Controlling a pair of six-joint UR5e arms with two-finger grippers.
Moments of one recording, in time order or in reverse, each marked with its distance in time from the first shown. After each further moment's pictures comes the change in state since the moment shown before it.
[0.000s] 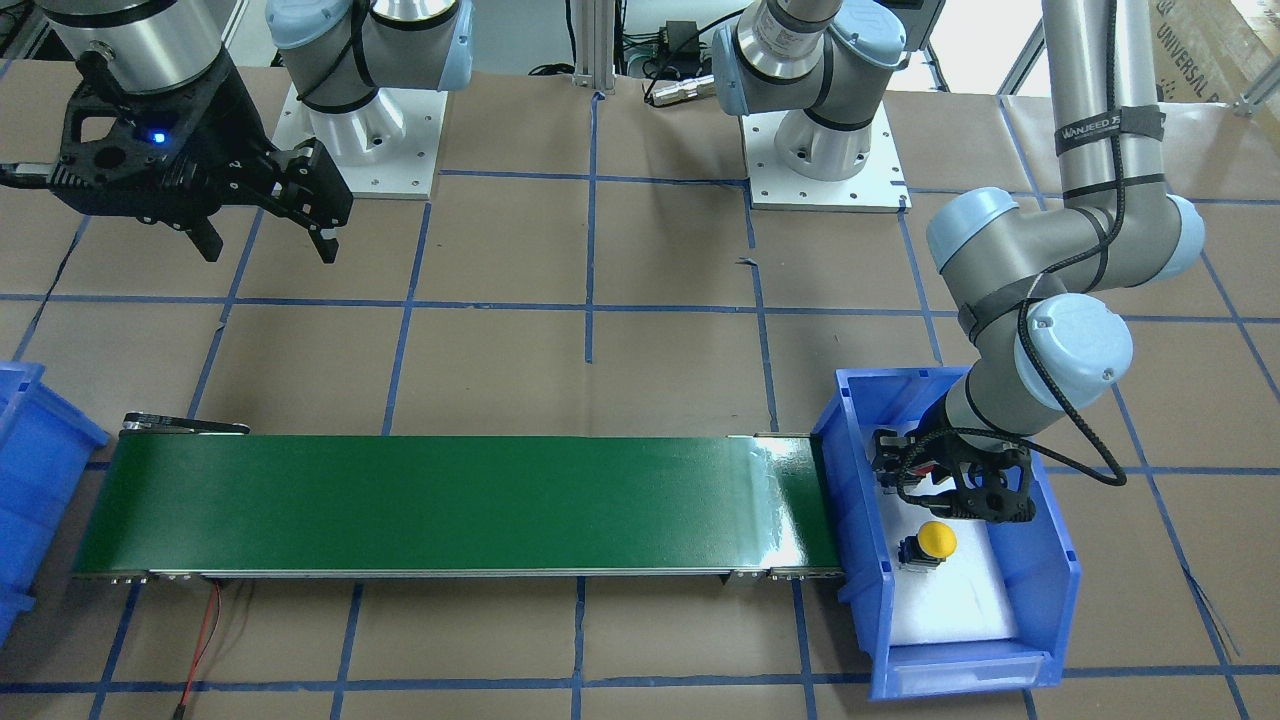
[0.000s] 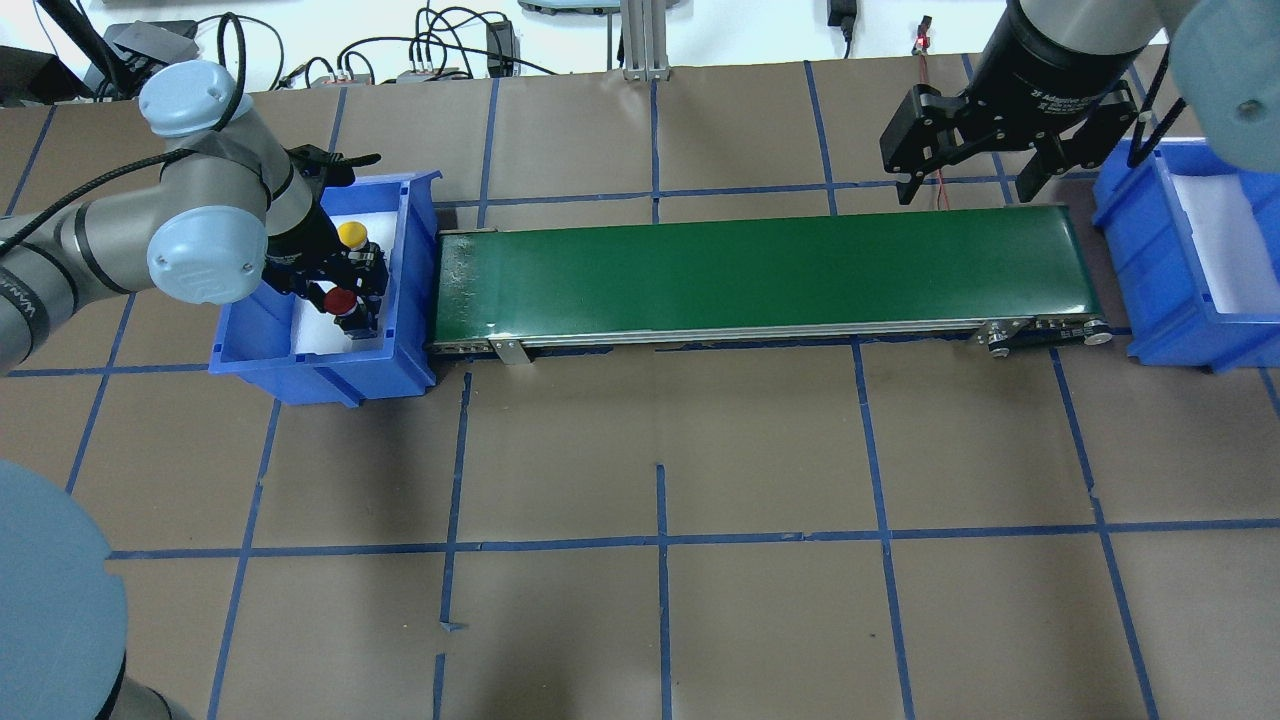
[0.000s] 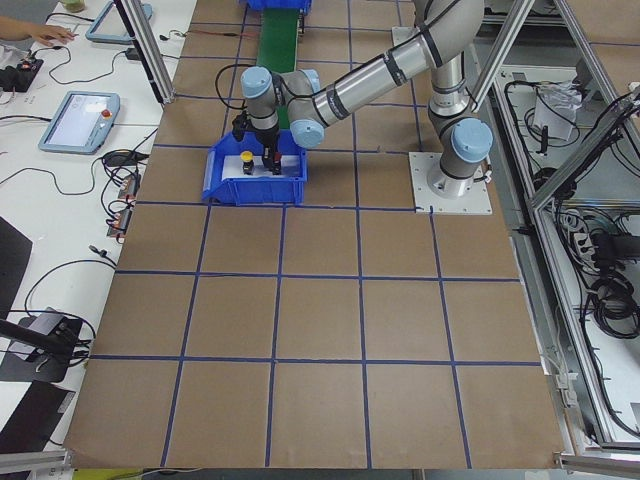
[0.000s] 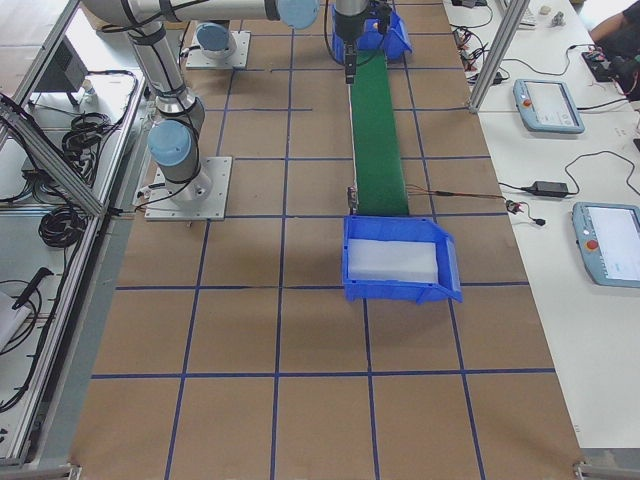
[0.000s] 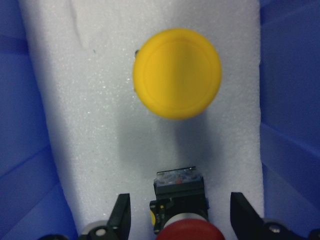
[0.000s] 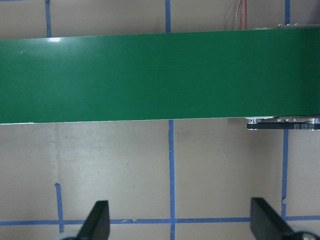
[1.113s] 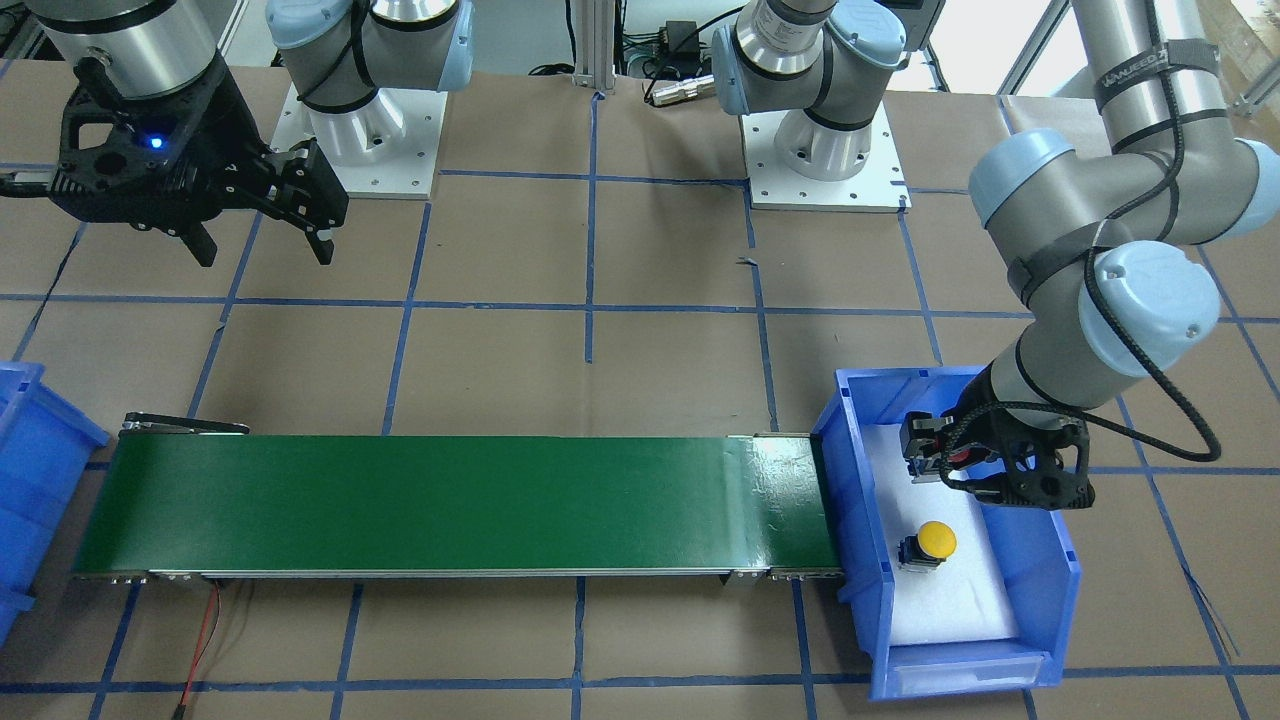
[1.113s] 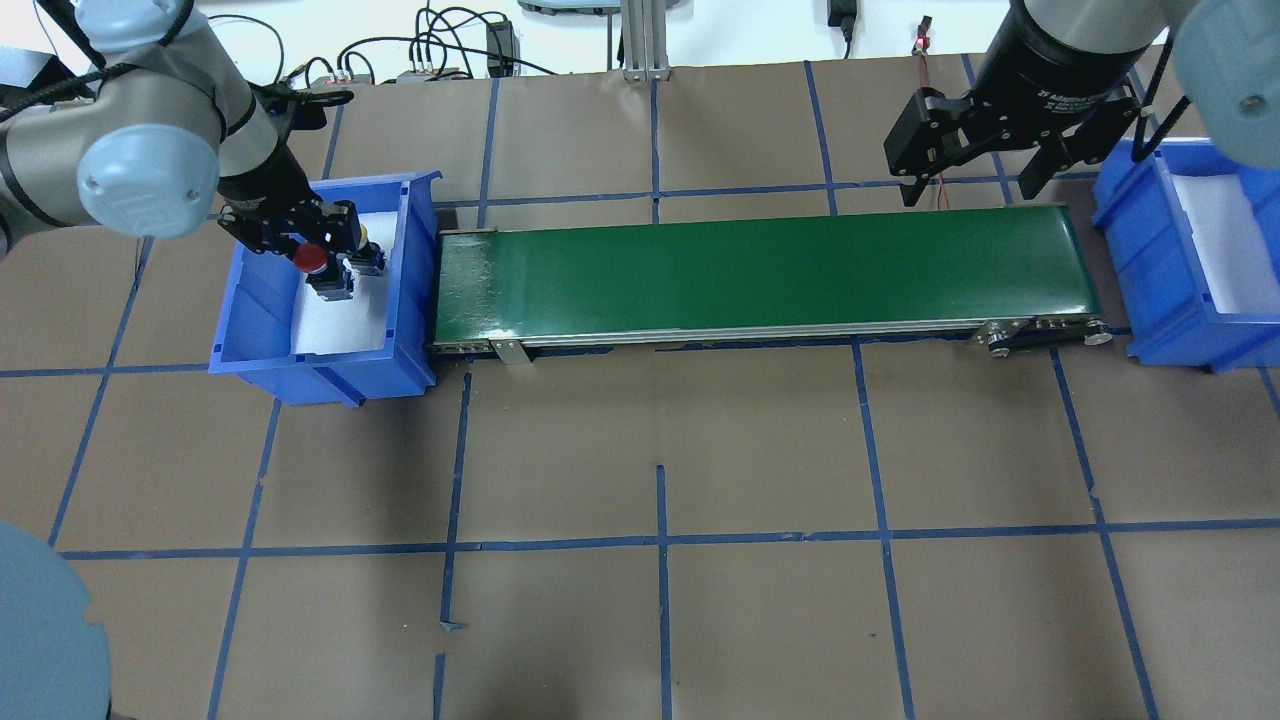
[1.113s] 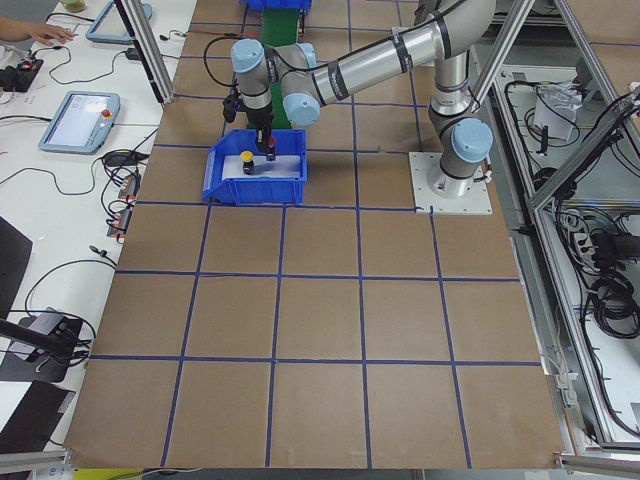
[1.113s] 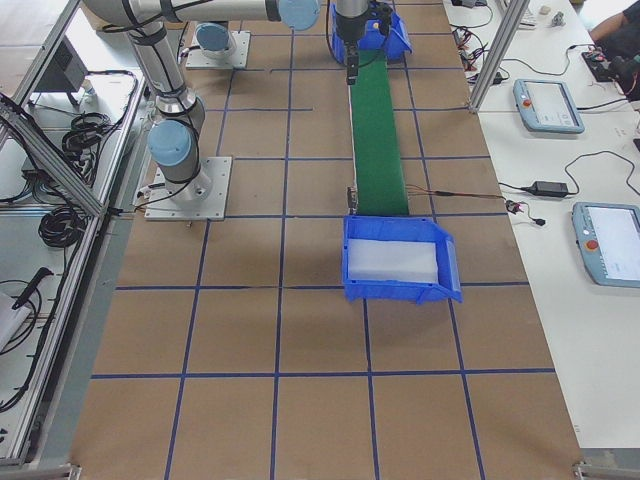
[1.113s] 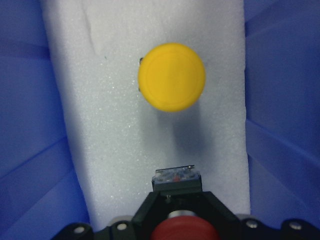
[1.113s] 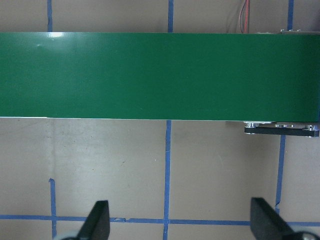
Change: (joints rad) left arm -0.005 0.053 0.179 -0.234 0.005 -0.011; right arm -0.008 0.003 -0.001 0.001 -0.002 -0.054
